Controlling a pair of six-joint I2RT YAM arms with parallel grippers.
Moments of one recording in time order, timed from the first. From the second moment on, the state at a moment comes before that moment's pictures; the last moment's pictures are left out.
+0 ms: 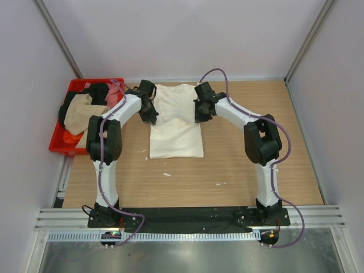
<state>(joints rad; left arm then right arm) -0.29 2.10 1.71 -0.79 -0.06 -0.70 0.49 2.10 1.70 -0.60 0.02 0.43</state>
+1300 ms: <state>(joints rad) -0.23 1.79 1.36 -0.68 0.07 -0.69 0.40 1.98 1.54 -0.62 -0.17 0.40</state>
